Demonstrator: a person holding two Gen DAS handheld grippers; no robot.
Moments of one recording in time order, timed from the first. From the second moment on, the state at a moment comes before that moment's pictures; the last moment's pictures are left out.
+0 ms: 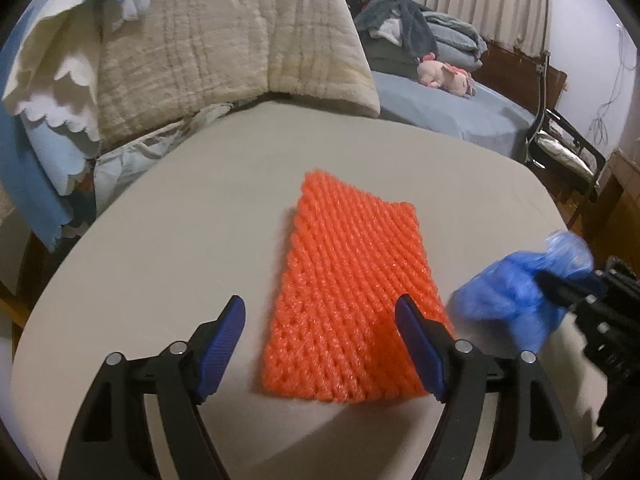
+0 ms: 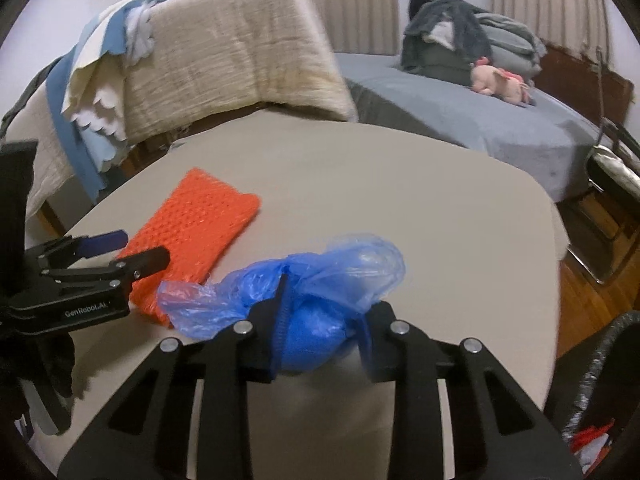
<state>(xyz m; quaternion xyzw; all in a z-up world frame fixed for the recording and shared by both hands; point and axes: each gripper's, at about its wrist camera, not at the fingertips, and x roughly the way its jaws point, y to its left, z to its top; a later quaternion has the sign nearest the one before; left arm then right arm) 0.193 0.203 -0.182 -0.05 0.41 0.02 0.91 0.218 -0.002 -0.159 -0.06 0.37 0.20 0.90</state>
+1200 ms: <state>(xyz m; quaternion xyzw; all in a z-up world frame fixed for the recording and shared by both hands) 0.143 0.130 -0.094 -0.05 0.33 -0.04 0.94 0.166 -0.067 -0.077 -0.02 0.31 0.17 0.93</state>
